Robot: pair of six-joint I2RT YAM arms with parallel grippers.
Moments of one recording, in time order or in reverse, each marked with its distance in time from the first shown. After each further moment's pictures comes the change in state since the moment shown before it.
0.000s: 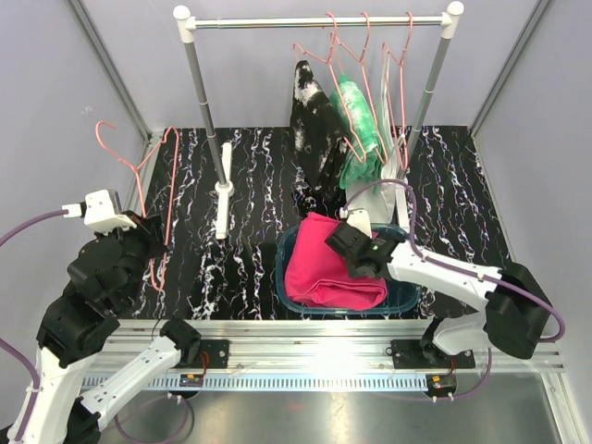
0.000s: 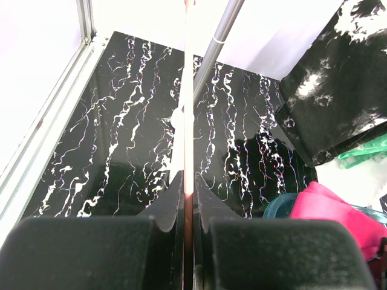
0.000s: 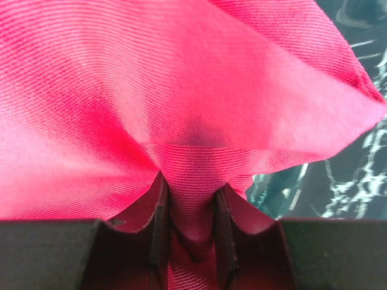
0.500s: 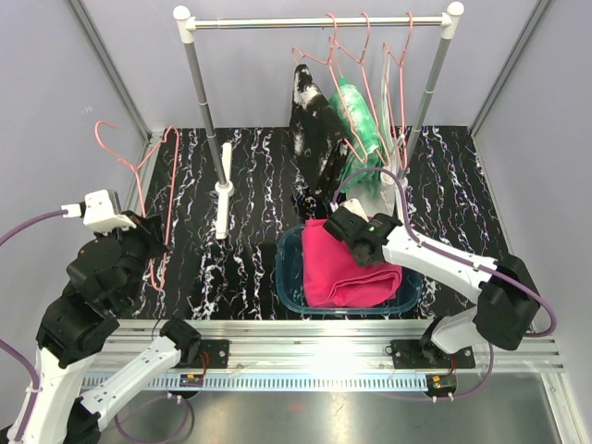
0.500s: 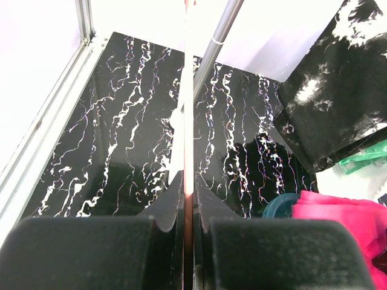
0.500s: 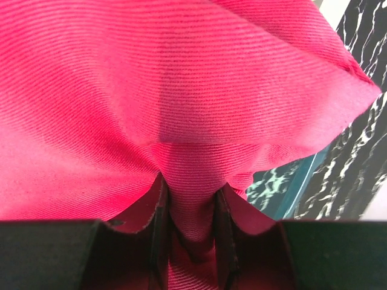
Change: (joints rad) left arm 0.000 0.000 0.002 0.001 0.003 0.000; right arm -0.053 0.067 0.182 -0.209 0.051 -0.289
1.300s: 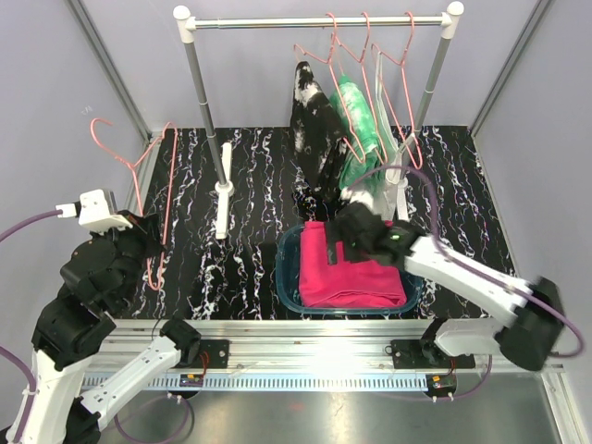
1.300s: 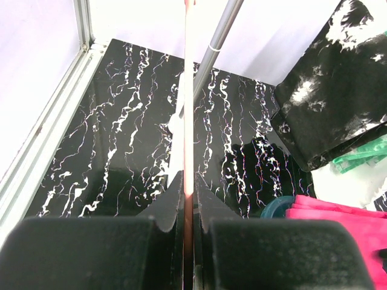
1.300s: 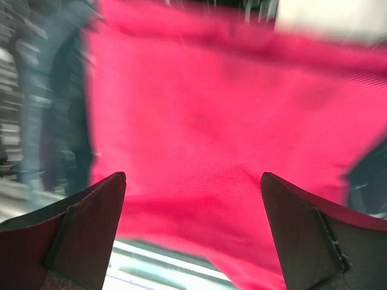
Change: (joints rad) left arm 0.000 0.002 0.026 0.000 0.005 0.014; right arm -0.016 -0.256 -0.002 0.187 -0.218 0.163
